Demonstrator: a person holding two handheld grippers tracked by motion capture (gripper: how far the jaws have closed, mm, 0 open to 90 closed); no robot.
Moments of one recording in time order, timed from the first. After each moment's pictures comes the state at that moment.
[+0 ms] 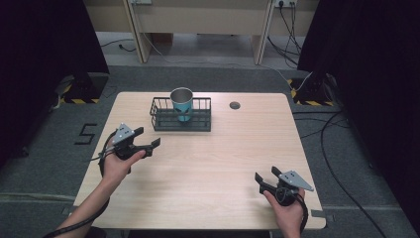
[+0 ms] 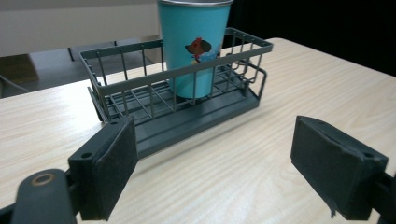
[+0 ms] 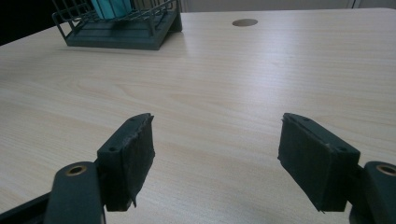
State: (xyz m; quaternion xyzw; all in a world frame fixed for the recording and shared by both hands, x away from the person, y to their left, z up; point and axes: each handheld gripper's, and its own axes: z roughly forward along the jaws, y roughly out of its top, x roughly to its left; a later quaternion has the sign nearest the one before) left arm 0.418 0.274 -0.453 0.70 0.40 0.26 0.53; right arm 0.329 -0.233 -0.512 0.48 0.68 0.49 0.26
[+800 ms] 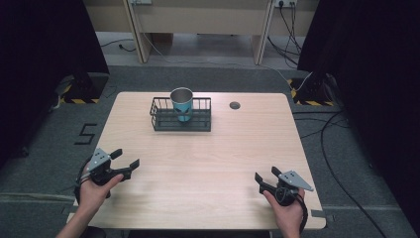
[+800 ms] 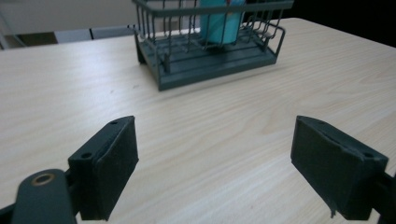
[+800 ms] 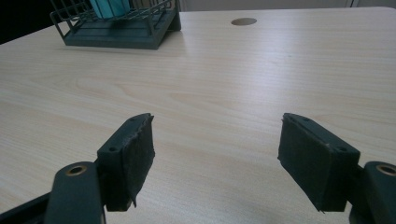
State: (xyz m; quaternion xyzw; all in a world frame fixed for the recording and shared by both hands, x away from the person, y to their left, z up) left arm 0.357 0.329 -0.496 0.69 0.45 0.26 0.51; right arm 0.329 -0.232 -0.512 0.48 0.68 0.49 0.26
